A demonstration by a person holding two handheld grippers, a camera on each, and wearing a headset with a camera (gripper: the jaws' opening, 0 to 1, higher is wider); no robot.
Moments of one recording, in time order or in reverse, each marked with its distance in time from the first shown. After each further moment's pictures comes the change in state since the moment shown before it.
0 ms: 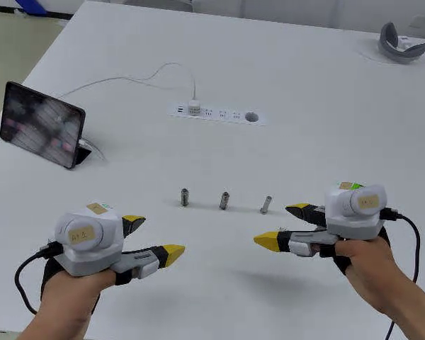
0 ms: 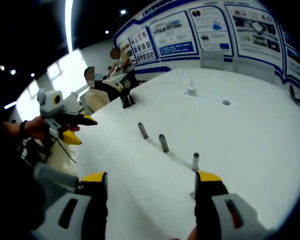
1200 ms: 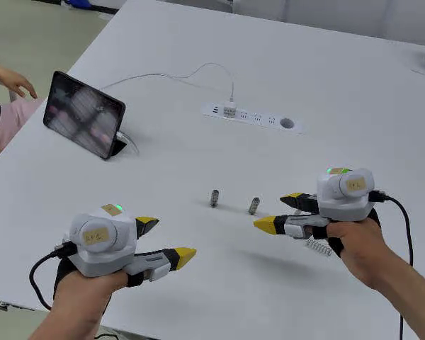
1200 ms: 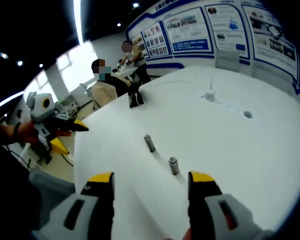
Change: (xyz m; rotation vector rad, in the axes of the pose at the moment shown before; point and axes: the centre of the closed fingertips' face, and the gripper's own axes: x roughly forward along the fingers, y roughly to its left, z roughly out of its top) left arm -0.026 0.019 -0.013 -0.045 -0.019 0.051; right arm 0.065 0.011 0.035 -0.076 0.046 0.082
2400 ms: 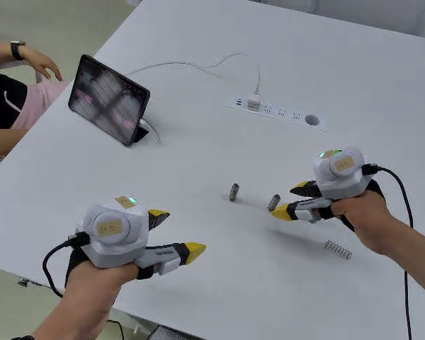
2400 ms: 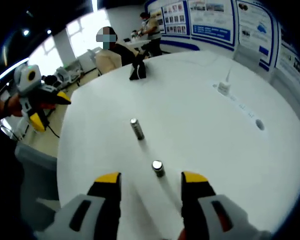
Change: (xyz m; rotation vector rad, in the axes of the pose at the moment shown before) left arm -0.009 0.011 -0.011 -0.016 0.003 0.019; right arm 0.045 -0.029 -0.010 -0.190 0.240 0.019
